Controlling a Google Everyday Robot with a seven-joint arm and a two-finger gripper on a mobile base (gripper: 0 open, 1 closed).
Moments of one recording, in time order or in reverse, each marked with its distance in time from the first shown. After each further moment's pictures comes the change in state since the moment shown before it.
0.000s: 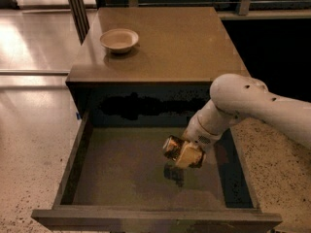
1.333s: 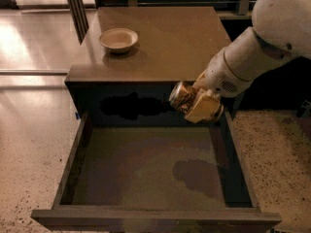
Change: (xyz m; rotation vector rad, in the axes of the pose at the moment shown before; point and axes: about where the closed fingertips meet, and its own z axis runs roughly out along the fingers) arm -0.069 -0.014 -0.174 0.193 -0.095 -0.074
